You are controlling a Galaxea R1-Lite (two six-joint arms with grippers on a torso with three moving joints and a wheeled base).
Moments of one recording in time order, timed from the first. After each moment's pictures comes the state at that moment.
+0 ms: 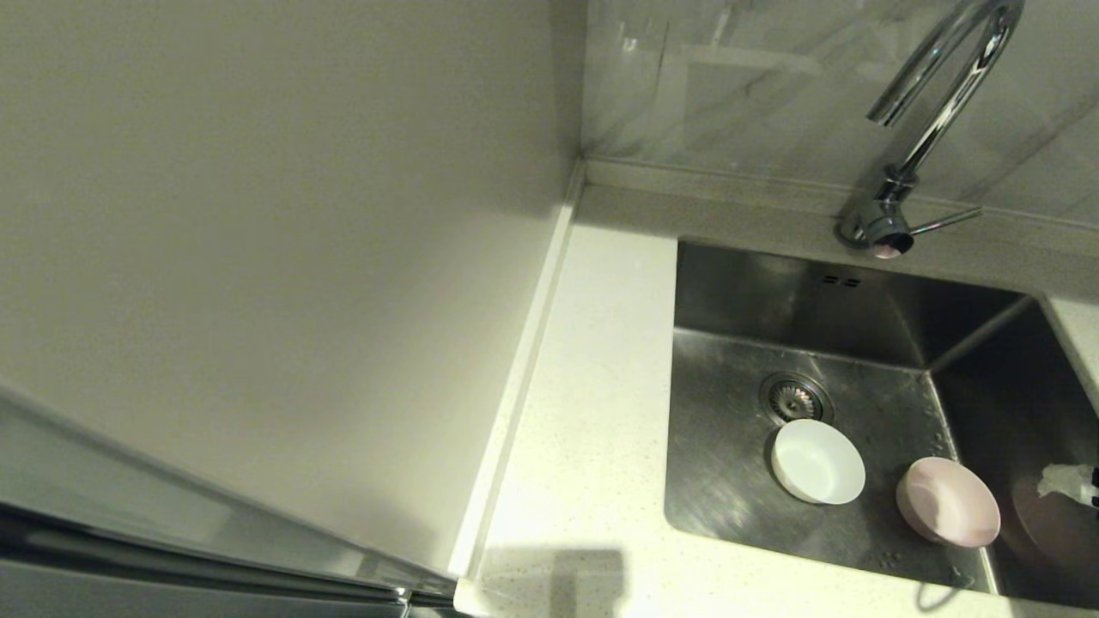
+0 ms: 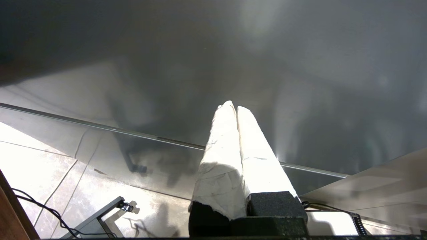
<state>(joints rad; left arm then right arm) 0.00 0.00 0.00 0.00 0.01 -0.02 -0.26 1.17 -0.52 -0.03 -0.22 0.22</state>
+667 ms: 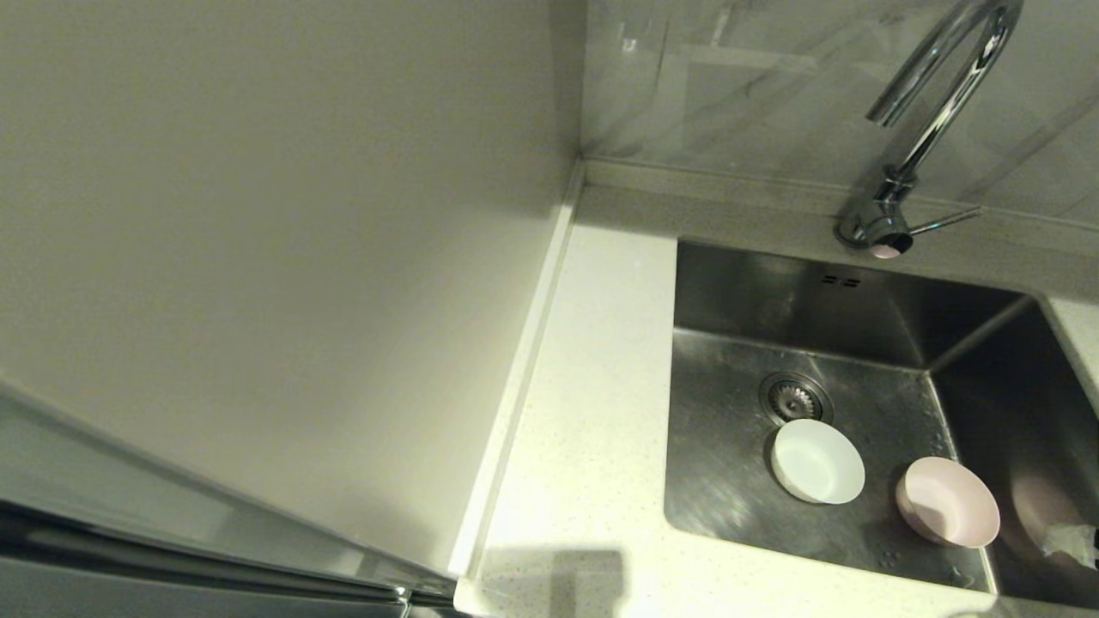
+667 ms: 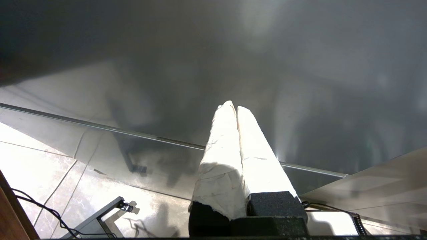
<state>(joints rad) 0.00 0.00 0.00 0.00 0.02 -0.02 -0.24 1.10 -0.39 -0.04 -0.26 0.21</state>
